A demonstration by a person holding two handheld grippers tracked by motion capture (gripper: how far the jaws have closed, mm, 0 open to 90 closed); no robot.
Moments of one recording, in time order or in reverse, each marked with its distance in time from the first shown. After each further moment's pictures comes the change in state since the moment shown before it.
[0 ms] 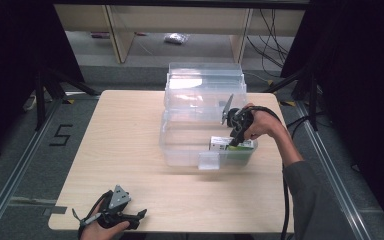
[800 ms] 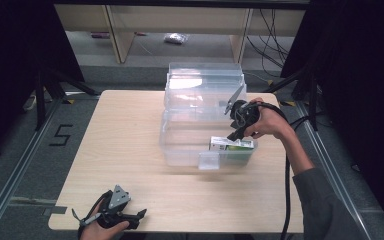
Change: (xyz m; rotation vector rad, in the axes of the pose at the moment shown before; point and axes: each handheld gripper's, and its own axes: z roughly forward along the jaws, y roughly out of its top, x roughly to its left) left arm 0.000 0.000 0.000 -0.004 -0.002 0.001; right arm 0.020 -0.001 -0.039 -0.155 -0.068 0.162
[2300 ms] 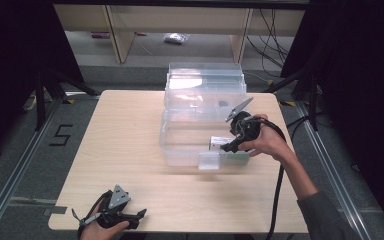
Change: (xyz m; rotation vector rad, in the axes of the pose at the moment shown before) left arm 0.000 0.000 -0.001 0.006 -0.004 0.001; right arm 0.037 -0.019 0.011 -0.181 -0.041 0.204
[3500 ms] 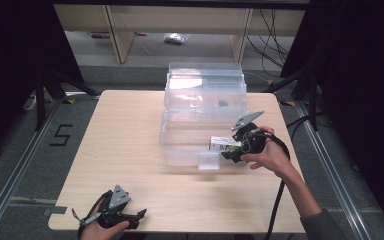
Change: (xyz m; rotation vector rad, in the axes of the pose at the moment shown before) left arm 0.001 0.000 0.001 0.009 0.008 0.003; right arm 0.019 -0.031 0.002 -0.136 -0.034 0.056
